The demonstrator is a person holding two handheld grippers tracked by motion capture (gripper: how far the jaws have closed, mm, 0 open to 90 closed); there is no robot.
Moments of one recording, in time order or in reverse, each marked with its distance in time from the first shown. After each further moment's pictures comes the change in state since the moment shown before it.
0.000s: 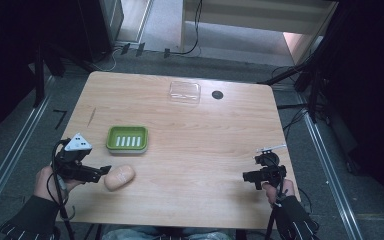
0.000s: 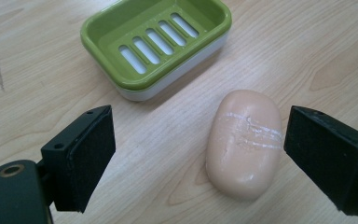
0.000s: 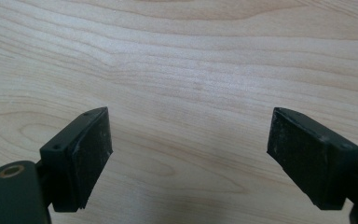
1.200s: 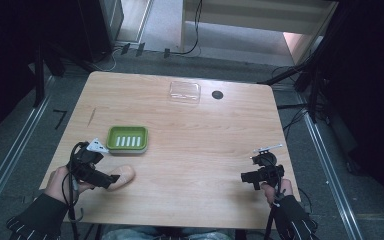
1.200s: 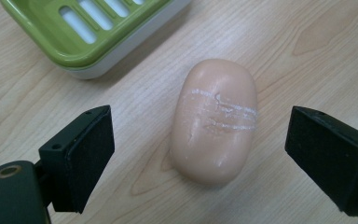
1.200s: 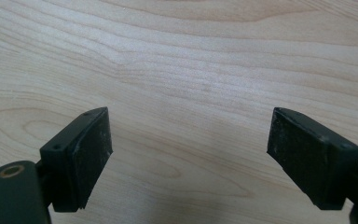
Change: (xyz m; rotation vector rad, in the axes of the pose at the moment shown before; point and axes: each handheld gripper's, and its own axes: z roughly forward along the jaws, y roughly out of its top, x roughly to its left) left arm -0.019 0.010 0.024 0.188 -0.059 0.040; right arm 0.005 0.001 0.002 0.007 -0.003 -0.030
